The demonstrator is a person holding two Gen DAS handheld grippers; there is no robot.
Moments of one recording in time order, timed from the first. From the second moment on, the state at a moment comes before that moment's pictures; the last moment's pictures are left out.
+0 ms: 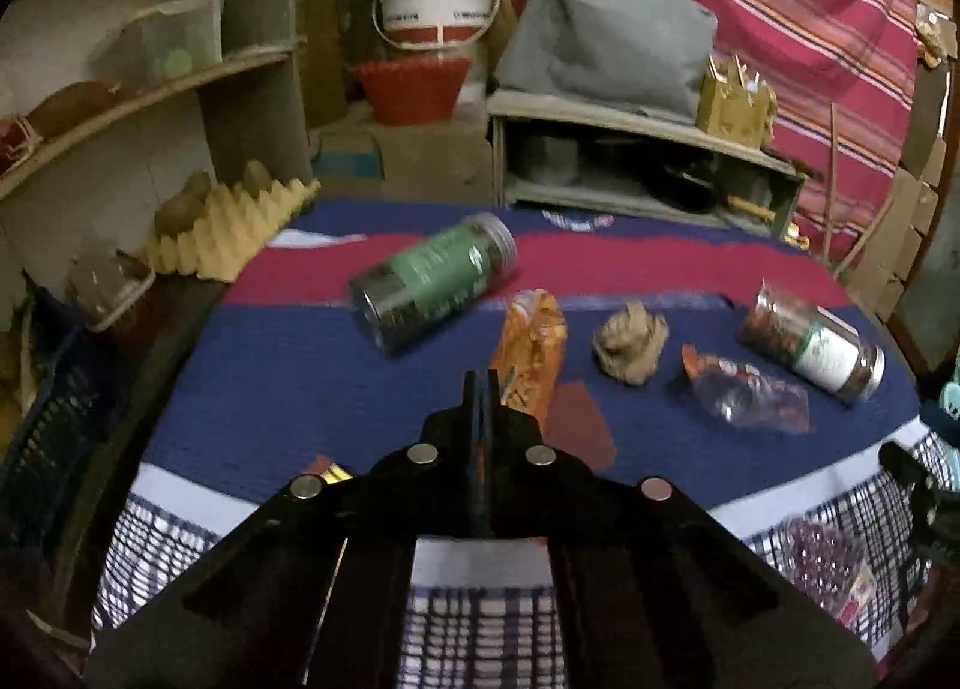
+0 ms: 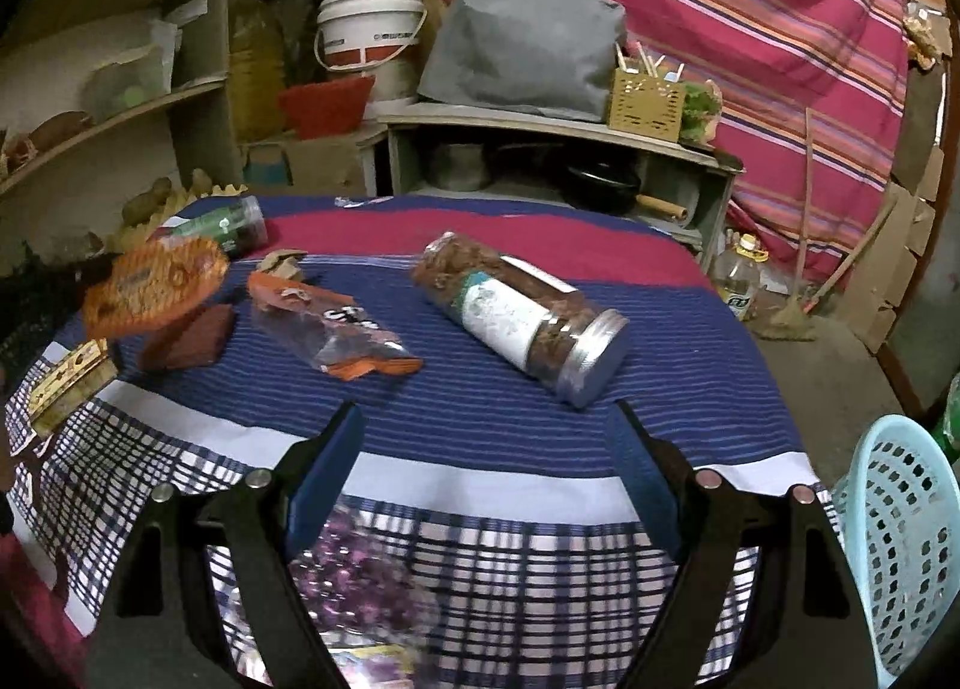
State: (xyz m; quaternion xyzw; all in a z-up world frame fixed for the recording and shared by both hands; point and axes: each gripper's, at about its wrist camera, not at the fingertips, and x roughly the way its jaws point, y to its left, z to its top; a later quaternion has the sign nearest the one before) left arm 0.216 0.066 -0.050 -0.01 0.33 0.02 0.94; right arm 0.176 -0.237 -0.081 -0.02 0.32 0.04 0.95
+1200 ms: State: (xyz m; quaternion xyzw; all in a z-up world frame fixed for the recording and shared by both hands) left arm 0.227 0.067 -0.047 -0.02 0.33 0.00 0.94; right arm 0.228 -0.188 -0.092 -0.09 0.35 0.11 0.93
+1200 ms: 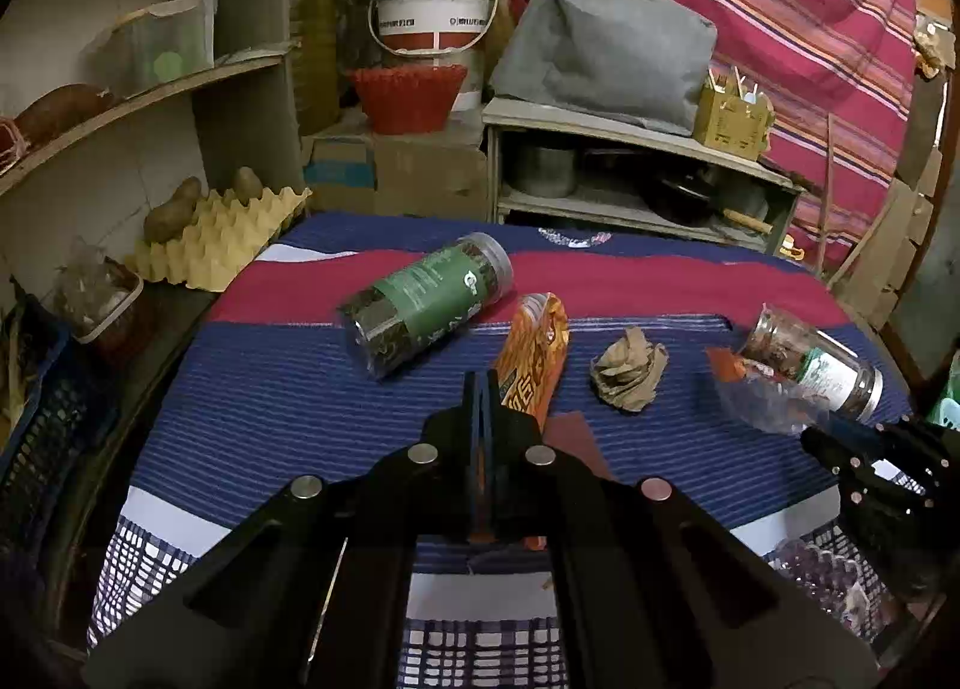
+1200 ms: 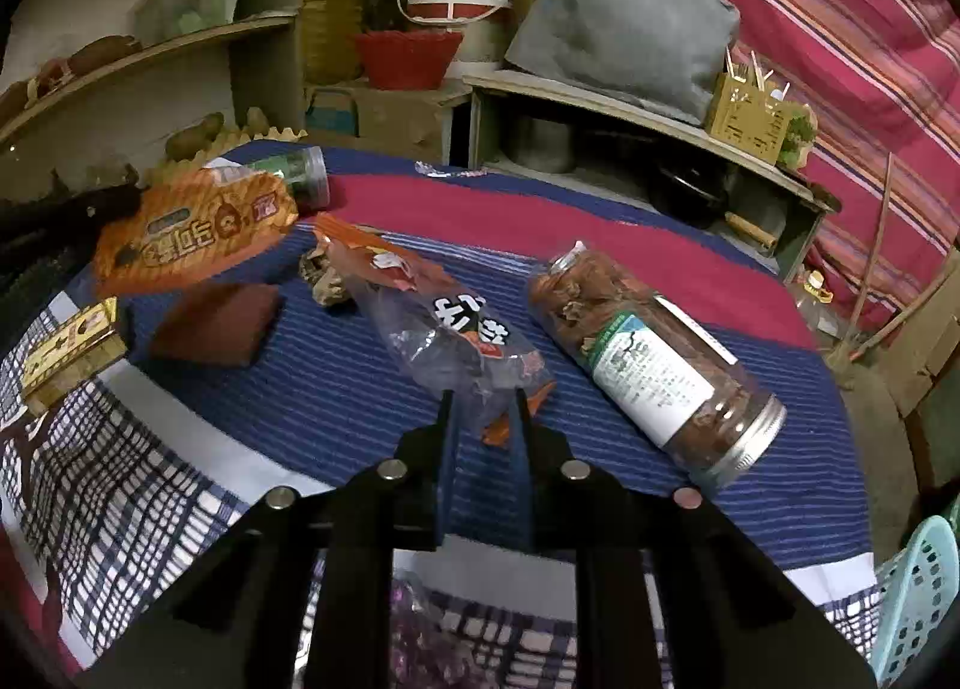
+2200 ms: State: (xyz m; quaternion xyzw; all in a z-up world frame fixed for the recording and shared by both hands) left arm 0.110 -0.131 0.014 0.05 0.22 -0.22 0.95; right arm 0.037 -0.388 -0.006 -0.01 0.28 -0.07 0.96
